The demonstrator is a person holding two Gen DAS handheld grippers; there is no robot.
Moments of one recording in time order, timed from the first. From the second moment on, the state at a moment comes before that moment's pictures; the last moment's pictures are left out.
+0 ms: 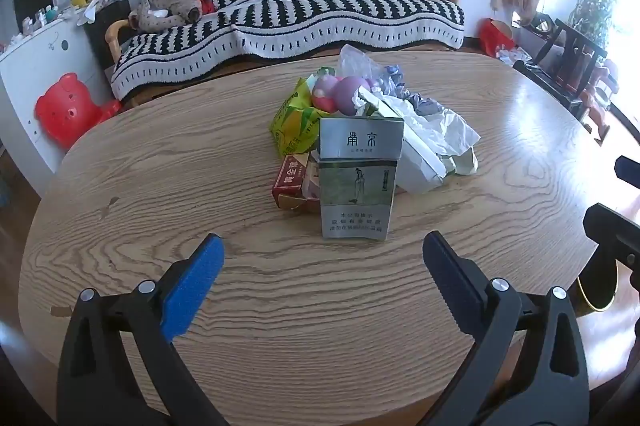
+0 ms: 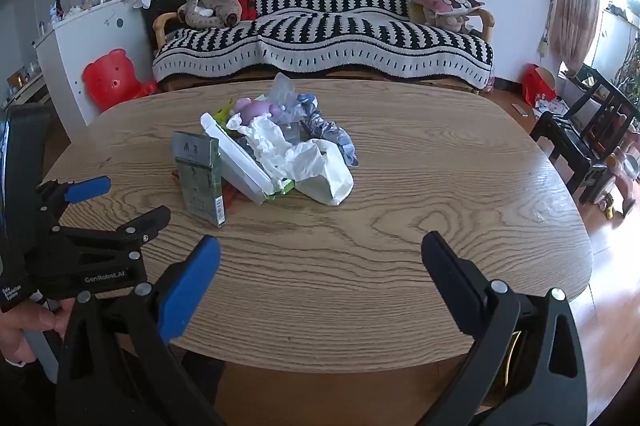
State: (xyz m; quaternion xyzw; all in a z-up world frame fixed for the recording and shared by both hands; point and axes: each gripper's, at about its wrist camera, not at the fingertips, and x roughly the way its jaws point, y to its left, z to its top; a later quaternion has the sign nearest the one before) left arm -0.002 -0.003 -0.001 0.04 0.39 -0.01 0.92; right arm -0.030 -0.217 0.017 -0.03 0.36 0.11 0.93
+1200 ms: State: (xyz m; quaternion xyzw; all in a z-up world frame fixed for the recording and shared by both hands) left arm -0.003 -0.005 0.000 0.04 0.39 -0.02 0.92; right arm -0.029 -0.218 0.018 -0.03 0.36 0.11 0.93
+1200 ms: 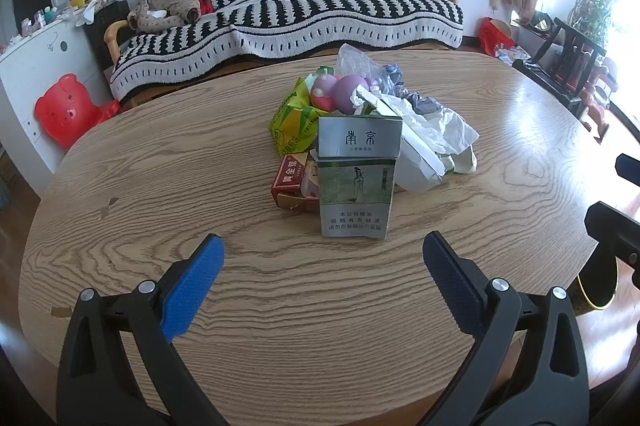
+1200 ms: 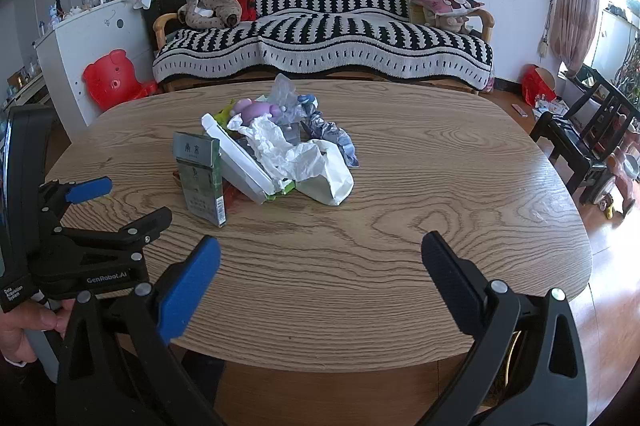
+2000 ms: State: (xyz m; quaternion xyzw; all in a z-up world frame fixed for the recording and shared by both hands) left arm -0.001 -0.004 -0.002 0.04 0.40 -0.02 0.92; right arm -0.029 -0.217 0.017 -0.03 0.36 0.11 0.93
